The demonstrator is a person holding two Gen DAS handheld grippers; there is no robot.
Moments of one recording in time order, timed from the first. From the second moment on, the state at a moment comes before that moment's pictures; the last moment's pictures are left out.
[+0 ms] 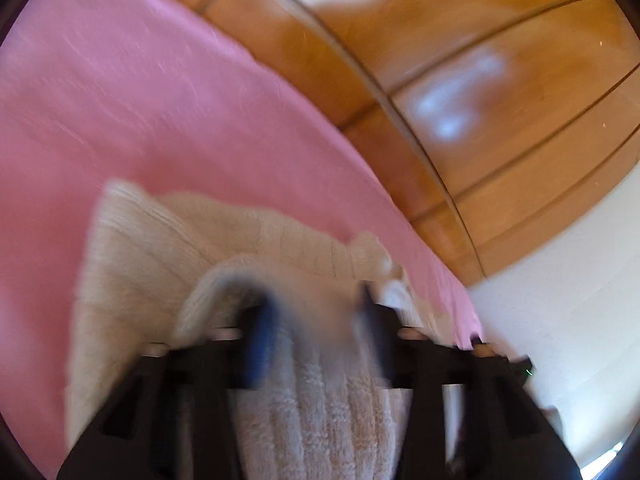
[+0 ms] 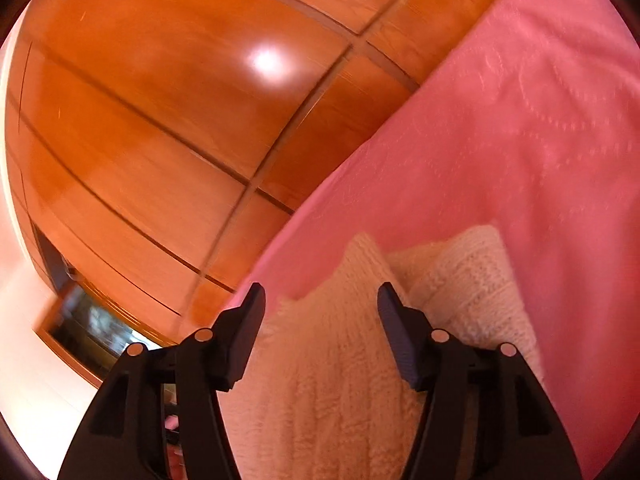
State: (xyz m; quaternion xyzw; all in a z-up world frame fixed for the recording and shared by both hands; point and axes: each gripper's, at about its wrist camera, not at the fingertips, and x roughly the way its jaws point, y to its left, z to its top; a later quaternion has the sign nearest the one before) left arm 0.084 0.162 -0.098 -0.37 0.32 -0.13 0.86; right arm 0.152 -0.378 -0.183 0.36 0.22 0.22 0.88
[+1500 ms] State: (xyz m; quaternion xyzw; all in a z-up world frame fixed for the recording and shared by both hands) left arm 0.032 0.173 -0.095 -0.27 0.38 0.04 0.88; right arm 0.114 -0.279 -0.132 0.02 0.26 0.01 0.96
